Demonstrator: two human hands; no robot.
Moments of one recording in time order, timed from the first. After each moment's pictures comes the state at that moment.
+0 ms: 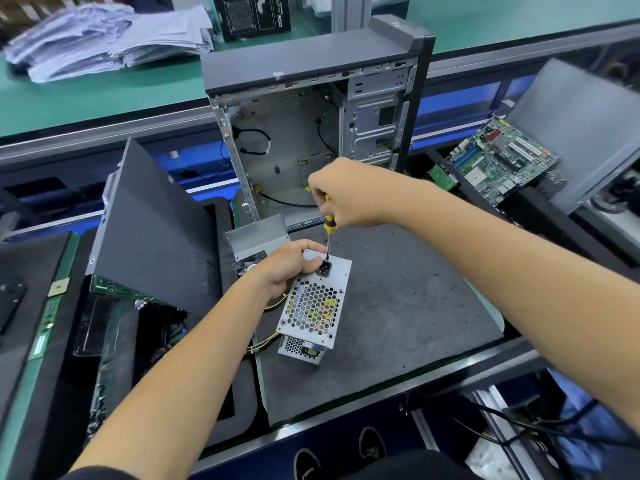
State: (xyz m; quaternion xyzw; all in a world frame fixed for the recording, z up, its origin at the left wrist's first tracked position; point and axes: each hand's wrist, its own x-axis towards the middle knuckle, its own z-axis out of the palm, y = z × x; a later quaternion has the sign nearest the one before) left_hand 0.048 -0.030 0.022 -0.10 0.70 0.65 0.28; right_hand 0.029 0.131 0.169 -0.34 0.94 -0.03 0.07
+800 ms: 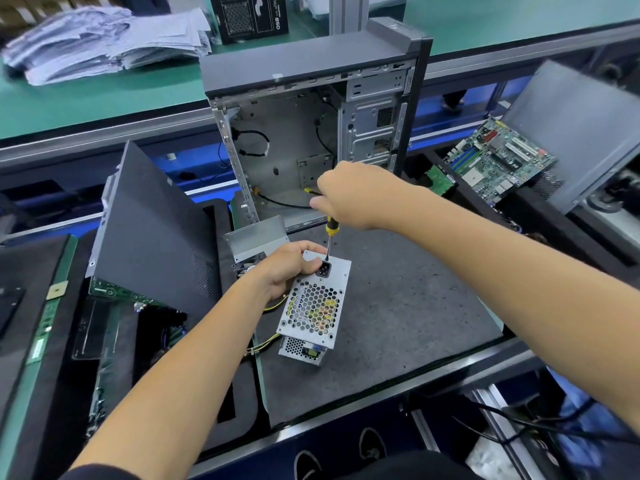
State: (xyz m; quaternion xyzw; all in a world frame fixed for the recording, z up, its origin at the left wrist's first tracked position) left_hand 0.046 -0.032 0.020 -0.10 0.68 0.67 0.28; right_hand 0.032 0.128 0.166 -0.28 0.96 0.00 0.03
